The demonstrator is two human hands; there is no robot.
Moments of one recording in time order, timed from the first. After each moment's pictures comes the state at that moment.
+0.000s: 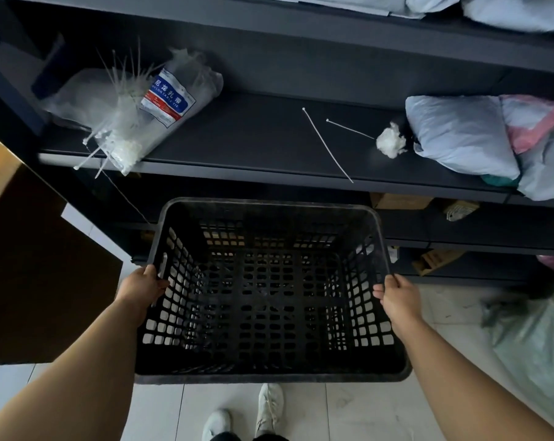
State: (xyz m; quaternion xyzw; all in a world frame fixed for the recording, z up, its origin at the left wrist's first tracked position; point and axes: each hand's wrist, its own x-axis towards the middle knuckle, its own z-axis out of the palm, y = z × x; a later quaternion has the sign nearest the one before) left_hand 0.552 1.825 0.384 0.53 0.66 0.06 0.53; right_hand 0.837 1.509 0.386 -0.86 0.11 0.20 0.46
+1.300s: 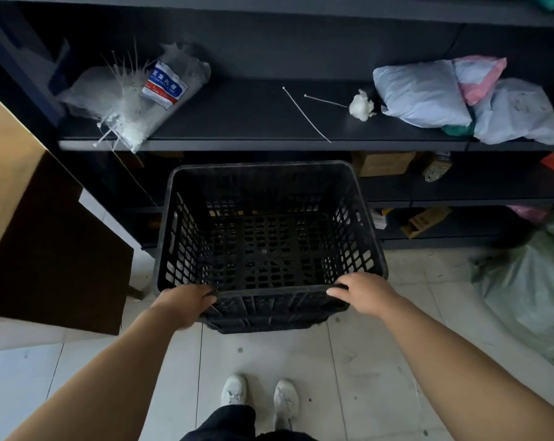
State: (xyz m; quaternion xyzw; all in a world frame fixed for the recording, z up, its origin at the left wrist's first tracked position) left_hand 0.479 1.704 0.400 0.90 0.28 -0.30 0.17; right_hand 0.723 1.436 0.412 -0.88 -0.37 0.30 -0.03
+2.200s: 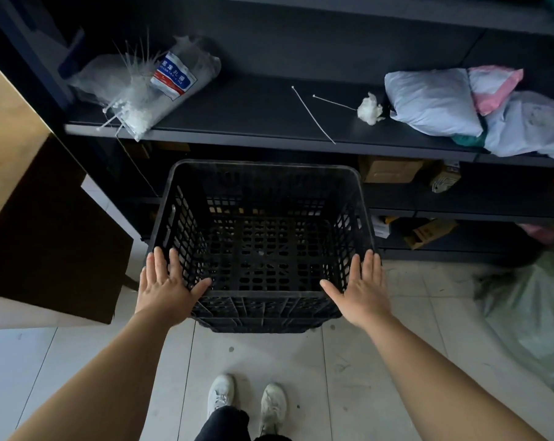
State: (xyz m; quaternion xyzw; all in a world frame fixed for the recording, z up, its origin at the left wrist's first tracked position) left_hand 0.473 1.678 0.385 0.86 0.47 -0.13 0.14; right_hand 0.717 1.427 0.390 -0.94 -0.28 0.19 -0.04
